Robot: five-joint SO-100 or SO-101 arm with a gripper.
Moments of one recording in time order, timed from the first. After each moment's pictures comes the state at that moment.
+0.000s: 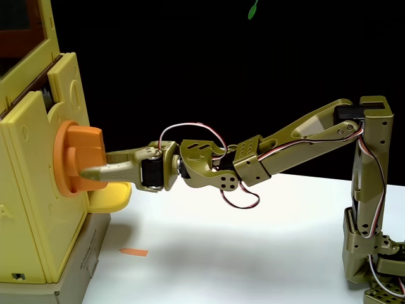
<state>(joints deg) 0.6 90.9 120.1 -34.0 -72.3</state>
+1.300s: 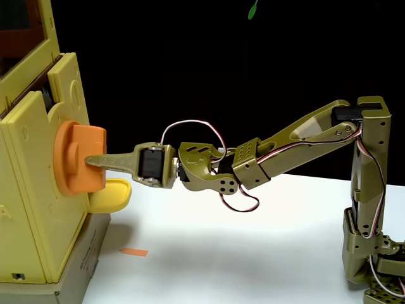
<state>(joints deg) -0.7 90.6 120.6 -35.7 -41.9</state>
